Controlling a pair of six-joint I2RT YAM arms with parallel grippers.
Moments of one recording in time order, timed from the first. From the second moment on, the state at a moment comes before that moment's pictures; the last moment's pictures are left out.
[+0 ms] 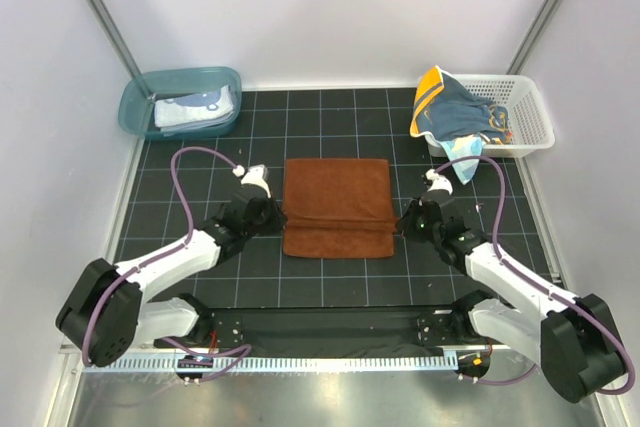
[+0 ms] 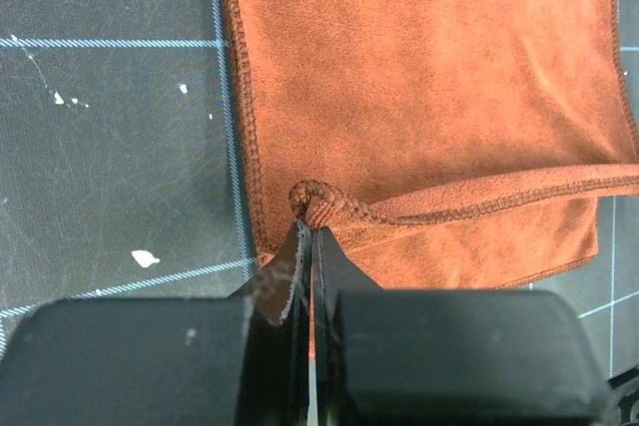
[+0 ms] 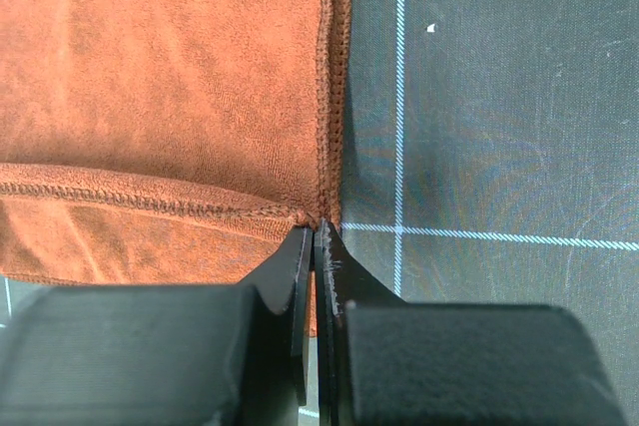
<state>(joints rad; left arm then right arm) -0.61 1.20 0.54 0.00 -0.11 -0.65 0.41 0.99 0.41 -0.13 0.05 0.58</state>
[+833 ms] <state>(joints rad) -0.63 1.16 0.44 -0.02 -0.09 -0.70 0.42 0.94 0.34 -0.12 0.01 0.66</state>
